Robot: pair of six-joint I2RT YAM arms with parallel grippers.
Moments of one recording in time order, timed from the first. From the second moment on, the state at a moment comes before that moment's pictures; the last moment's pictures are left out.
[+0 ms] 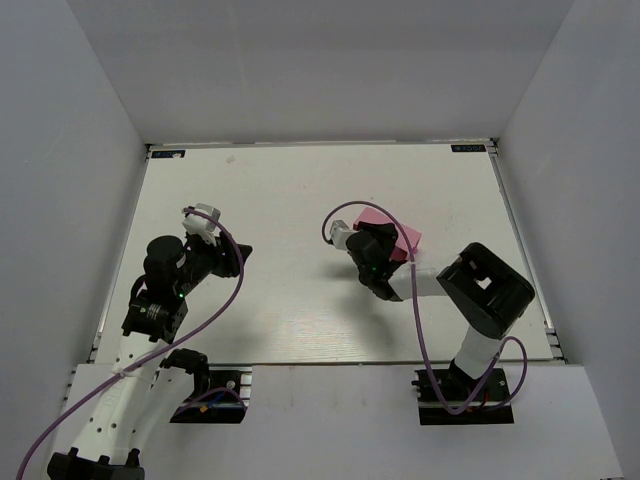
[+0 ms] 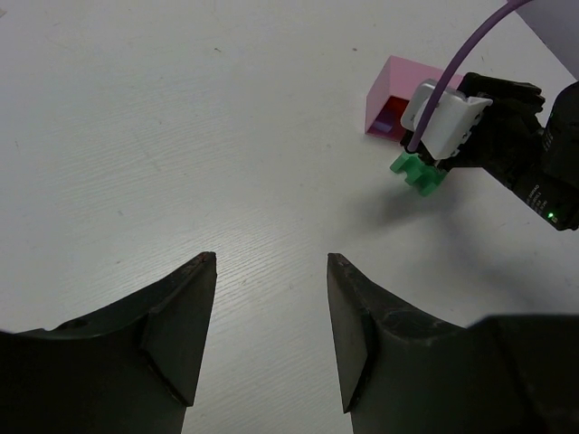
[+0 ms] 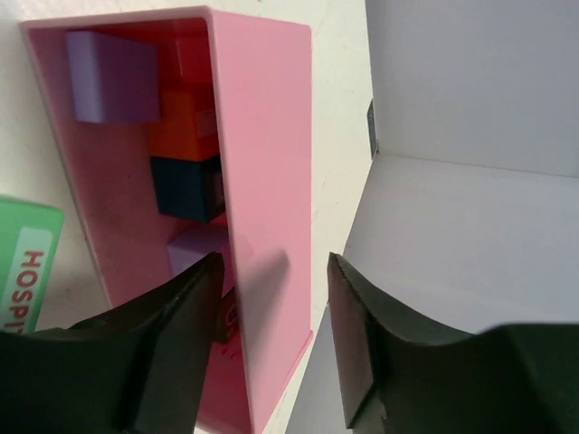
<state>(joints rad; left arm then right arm) -0.22 0.62 0.65 -0.30 0.30 -0.13 0.80 1.74 0.71 0.49 0.81 -0.94</state>
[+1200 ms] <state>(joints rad) -0.22 0.63 0.65 -0.31 0.30 -0.13 0.47 1.54 1.14 -0.43 -0.02 -0.48</state>
